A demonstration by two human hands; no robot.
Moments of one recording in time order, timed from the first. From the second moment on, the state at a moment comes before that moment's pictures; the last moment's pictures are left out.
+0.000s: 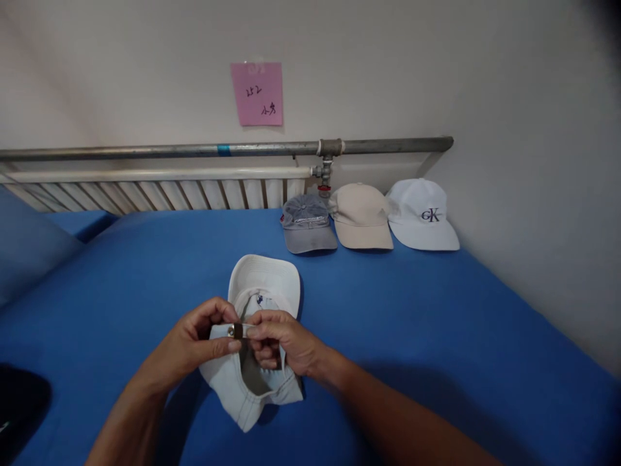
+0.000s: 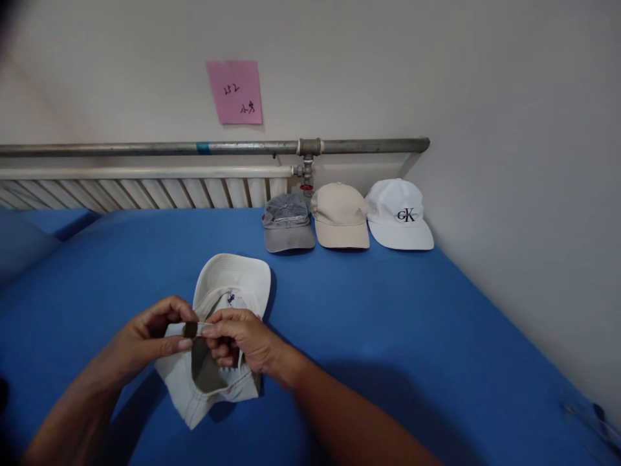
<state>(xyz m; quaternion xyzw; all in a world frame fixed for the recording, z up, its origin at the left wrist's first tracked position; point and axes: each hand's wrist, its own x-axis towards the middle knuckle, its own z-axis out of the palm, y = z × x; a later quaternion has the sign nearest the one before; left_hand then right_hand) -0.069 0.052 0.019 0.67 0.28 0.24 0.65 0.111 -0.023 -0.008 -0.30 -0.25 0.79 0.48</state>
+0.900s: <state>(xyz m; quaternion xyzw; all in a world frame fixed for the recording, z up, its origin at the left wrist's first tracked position) -0.066 0.046 0.012 0.72 0.27 0.31 0.56 0.114 -0.020 -0.006 -0.27 -0.22 0.82 0.46</state>
